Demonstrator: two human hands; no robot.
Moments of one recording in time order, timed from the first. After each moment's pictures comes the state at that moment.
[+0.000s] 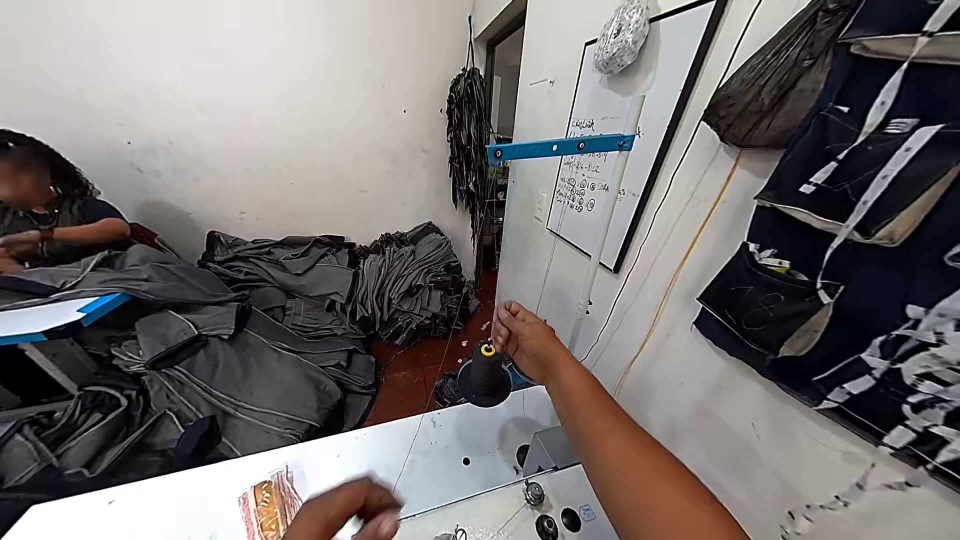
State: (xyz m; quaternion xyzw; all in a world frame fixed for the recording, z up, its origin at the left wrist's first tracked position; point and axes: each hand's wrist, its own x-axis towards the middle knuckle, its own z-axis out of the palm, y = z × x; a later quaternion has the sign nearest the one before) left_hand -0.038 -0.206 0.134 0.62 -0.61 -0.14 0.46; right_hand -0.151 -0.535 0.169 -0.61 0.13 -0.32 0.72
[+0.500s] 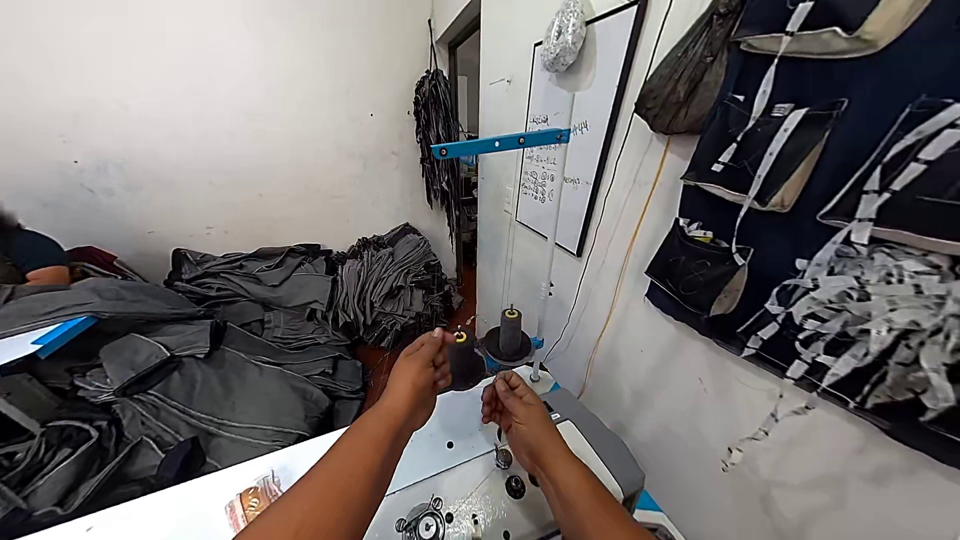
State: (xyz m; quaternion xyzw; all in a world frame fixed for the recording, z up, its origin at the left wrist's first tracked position) left_hand -0.083 -0.379 0.176 0.51 -0.29 -0.42 0.69; right_hand -0.232 -0.443 0.105 -0.50 0.20 -0.39 0.75
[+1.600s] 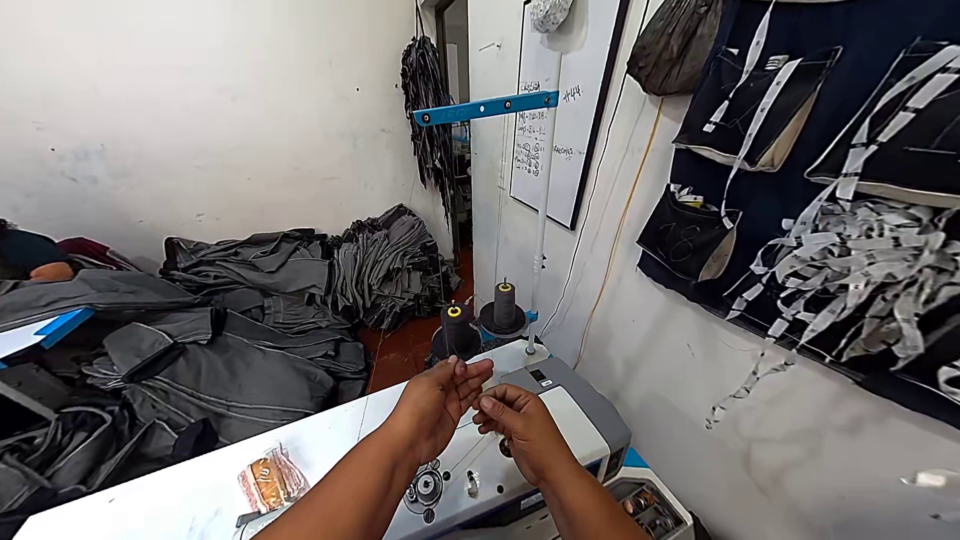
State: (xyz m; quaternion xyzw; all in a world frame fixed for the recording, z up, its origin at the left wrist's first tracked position) left_hand -0.132 -0.338 0.165 0.47 -0.17 -0.55 0.68; right_hand -0.263 -0.398 0.099 -0.50 0.23 -0.37 0.75
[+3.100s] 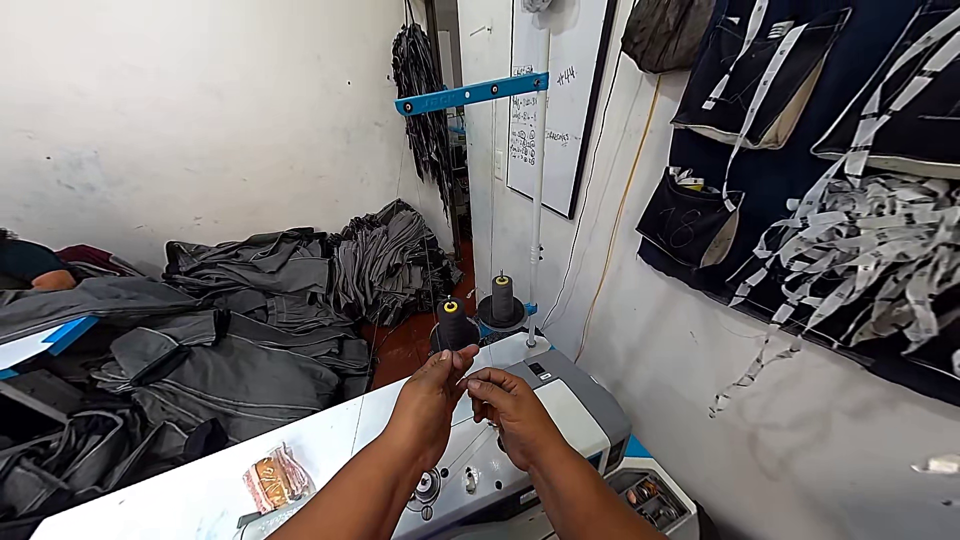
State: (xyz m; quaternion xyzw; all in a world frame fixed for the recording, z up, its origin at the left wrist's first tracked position) left_hand -0.147 -0.337 0.164 0.53 -0.23 -0.45 0.69; right_hand -0.255 -0.403 0.117 -0.51 0.21 -0.35 0.76
